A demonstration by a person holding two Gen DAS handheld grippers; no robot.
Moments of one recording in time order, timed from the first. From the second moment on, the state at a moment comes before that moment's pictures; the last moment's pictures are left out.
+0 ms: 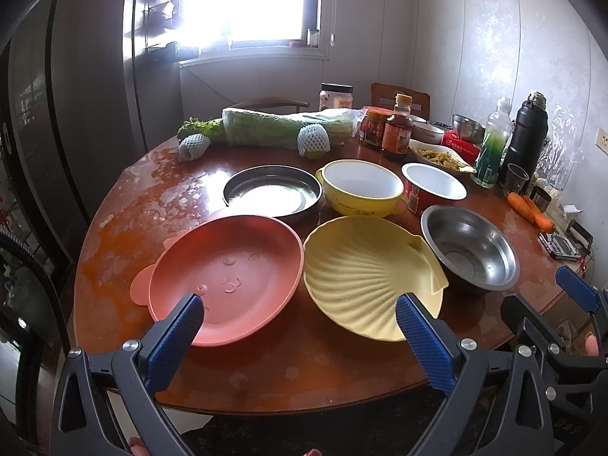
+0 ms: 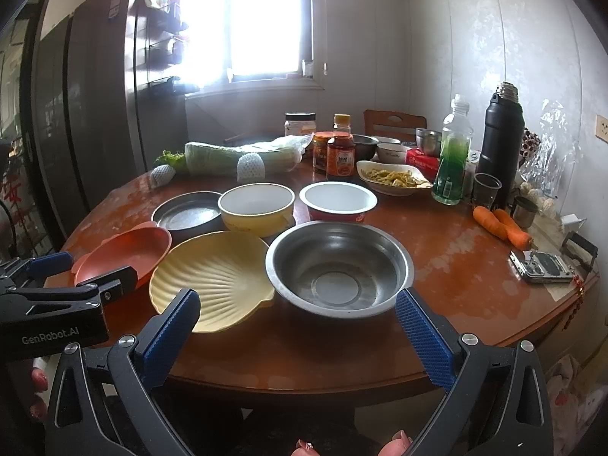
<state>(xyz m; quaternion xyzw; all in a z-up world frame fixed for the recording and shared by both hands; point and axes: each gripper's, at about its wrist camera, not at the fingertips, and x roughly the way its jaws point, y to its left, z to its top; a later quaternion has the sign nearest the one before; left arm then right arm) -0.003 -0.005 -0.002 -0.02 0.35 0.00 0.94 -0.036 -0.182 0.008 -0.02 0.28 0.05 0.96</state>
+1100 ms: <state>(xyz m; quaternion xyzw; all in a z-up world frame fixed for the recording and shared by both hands) 0.007 0.087 -0.007 -0.06 0.36 0.06 0.93 0.007 -0.121 0.035 0.00 0.27 0.17 0.95</state>
